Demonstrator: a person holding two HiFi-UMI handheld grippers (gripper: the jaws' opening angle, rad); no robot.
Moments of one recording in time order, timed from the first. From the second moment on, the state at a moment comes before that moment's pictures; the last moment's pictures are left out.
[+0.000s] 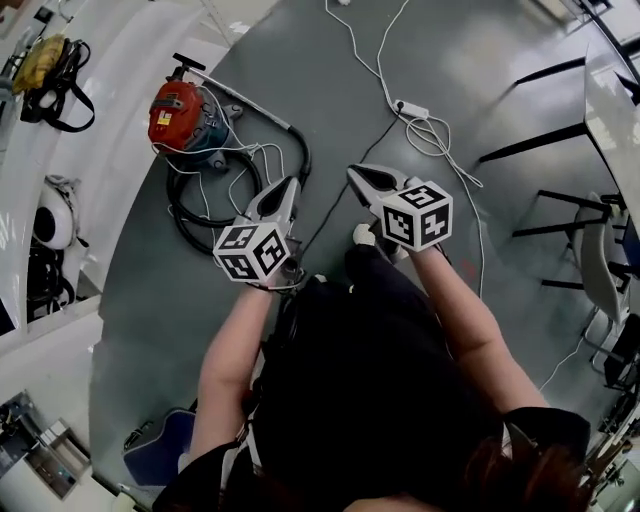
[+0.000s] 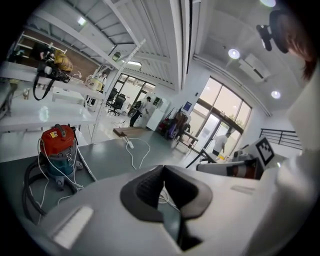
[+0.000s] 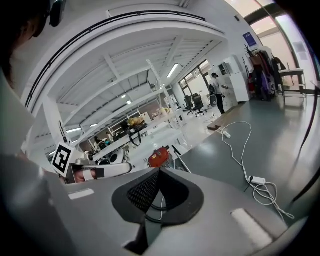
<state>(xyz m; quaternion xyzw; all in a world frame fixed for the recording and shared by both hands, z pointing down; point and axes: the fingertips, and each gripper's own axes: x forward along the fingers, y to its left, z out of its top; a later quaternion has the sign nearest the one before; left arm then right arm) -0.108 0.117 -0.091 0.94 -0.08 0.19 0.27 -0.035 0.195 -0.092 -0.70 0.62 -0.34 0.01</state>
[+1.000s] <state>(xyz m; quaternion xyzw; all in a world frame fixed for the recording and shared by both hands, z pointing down) -0.050 0.067 -0.048 0.91 -0.20 0.20 0.29 0.060 0.138 -0.054 -0.64 0.67 -0.38 -0.02</state>
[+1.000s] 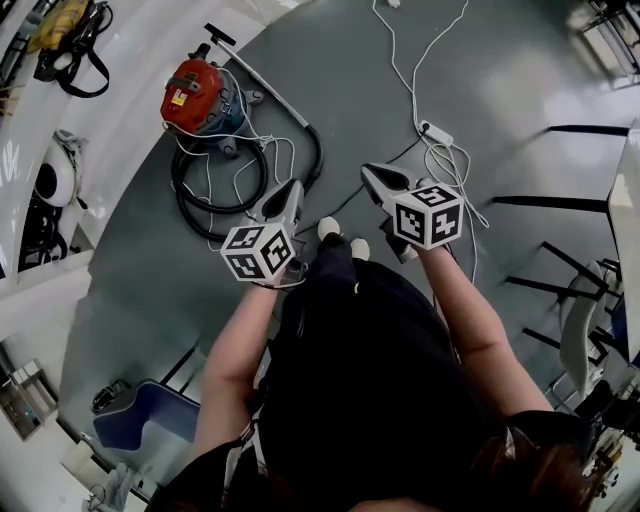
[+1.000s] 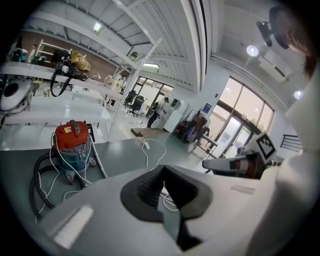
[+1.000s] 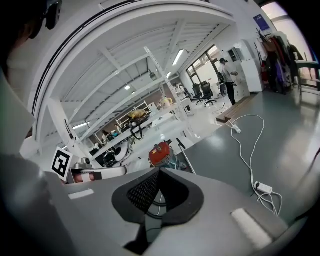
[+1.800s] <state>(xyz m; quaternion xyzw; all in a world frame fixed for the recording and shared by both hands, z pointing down) -0.073 0.028 0.030 0.90 -0.09 0.23 0.35 0.052 0.019 0.028 -0.58 0.70 -0.40 -0.11</state>
